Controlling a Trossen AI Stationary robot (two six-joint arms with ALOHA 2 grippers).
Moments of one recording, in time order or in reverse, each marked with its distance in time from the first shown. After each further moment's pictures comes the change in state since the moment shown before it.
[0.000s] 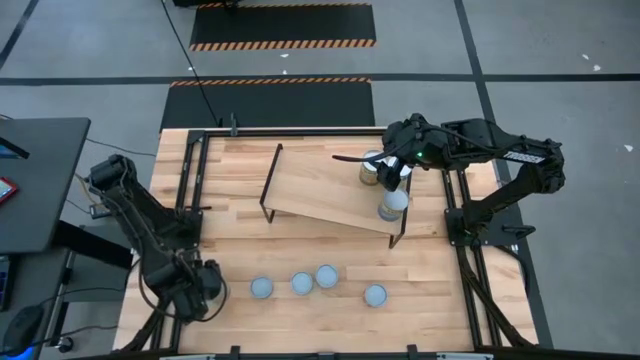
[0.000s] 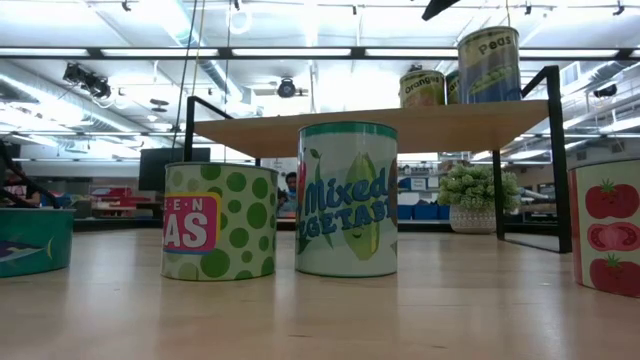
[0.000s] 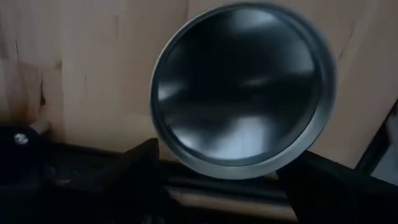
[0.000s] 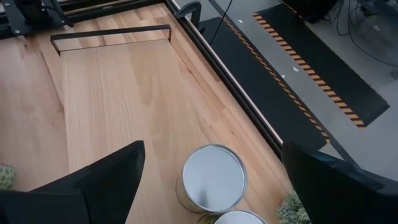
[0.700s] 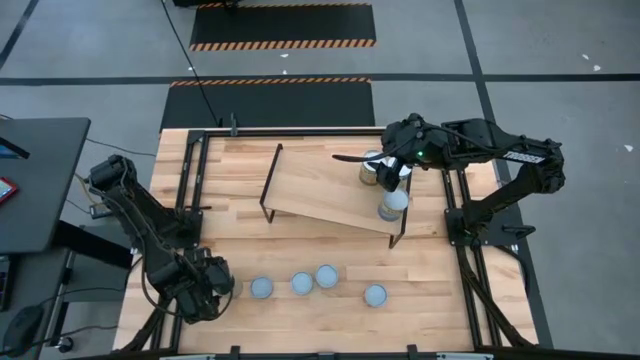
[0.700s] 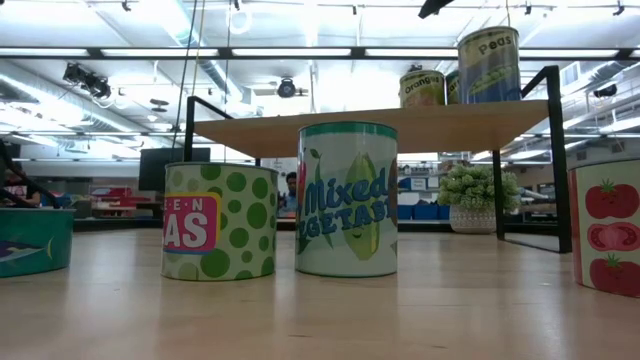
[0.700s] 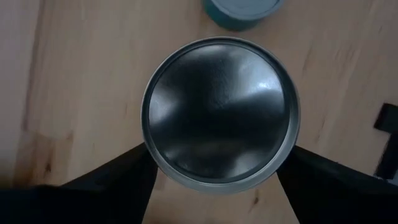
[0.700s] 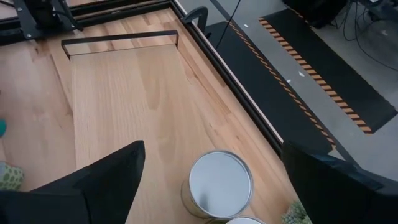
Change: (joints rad) left arm 0.033 0.003 0.000 0.082 -0.228 0.015; right arm 0.000 0.000 0.000 0.027 -0.019 -0.022
